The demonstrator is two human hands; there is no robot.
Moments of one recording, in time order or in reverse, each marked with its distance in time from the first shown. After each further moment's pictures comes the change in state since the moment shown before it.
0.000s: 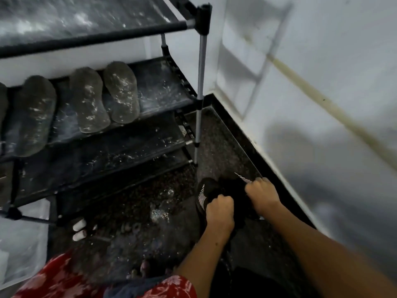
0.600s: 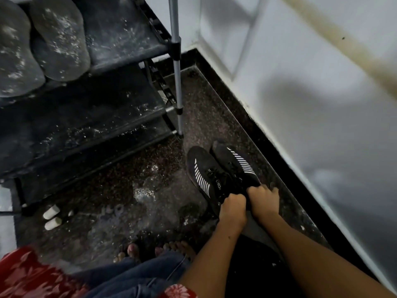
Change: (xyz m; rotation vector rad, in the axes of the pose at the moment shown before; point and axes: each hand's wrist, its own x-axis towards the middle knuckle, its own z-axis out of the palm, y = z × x) left_hand 0.021 0.020 0.100 -0.213 -0.225 0.074; right_hand -0.022 -0.033 0.107 0.284 -0.156 0.330
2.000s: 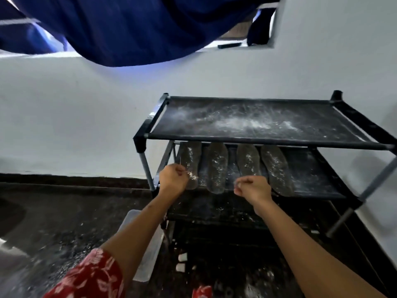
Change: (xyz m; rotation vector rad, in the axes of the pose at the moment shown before) left_hand -0.276 -0.278 -0.379 -0.541 1.272 -0.445; right_hand -0.089 -0.332 -0.332 1.343 -0.043 -0.456
